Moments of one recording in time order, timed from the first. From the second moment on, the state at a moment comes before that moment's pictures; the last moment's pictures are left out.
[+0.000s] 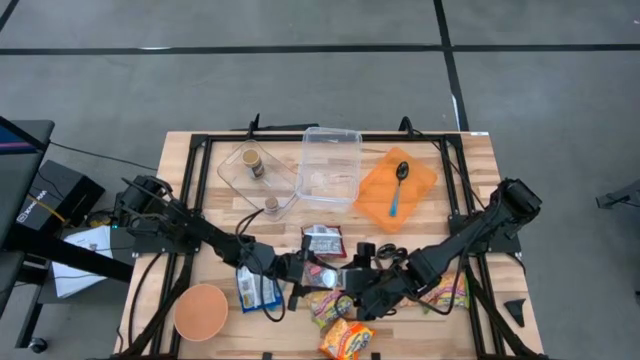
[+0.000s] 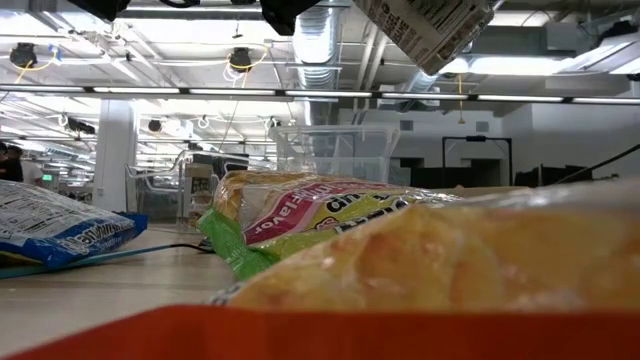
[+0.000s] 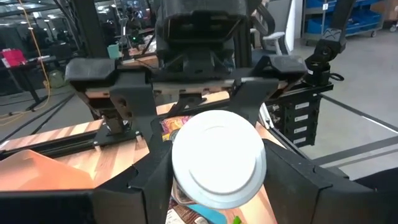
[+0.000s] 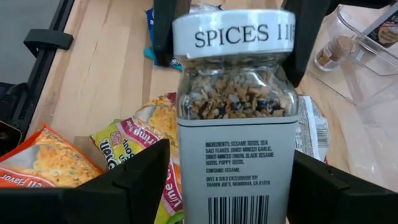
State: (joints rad) left arm -0.42 1.69 0.82 0.81 -0.26 0.15; right arm 0.61 1.71 1.31 -0.49 0.53 0.36
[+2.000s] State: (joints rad) left arm -0.33 0.94 0.82 -0.29 -0.72 -0.36; right arm 0.87 1.71 1.29 -0.86 0.85 0.94
